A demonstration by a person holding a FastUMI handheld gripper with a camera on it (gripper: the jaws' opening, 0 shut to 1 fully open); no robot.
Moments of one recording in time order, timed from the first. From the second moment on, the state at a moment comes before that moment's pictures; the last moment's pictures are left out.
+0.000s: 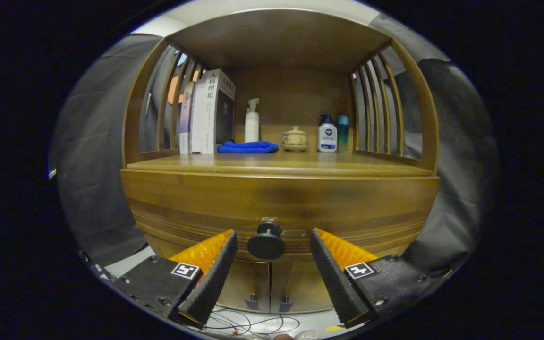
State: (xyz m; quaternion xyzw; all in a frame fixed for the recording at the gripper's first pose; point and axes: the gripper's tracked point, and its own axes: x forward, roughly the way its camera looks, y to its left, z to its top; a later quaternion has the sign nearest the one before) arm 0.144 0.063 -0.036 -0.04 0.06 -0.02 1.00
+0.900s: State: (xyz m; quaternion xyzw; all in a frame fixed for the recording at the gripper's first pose) arm 0.157 0.069 -0.048 -0.04 0.07 -0.03 1.00
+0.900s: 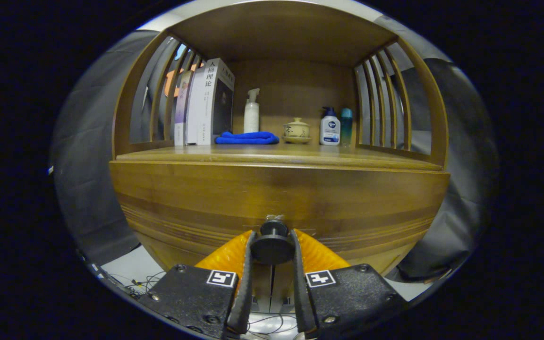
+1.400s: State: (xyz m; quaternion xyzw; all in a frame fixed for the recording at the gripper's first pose) arm 0.109 0.069 -0.054 -0.03 0.07 -0.03 1.00
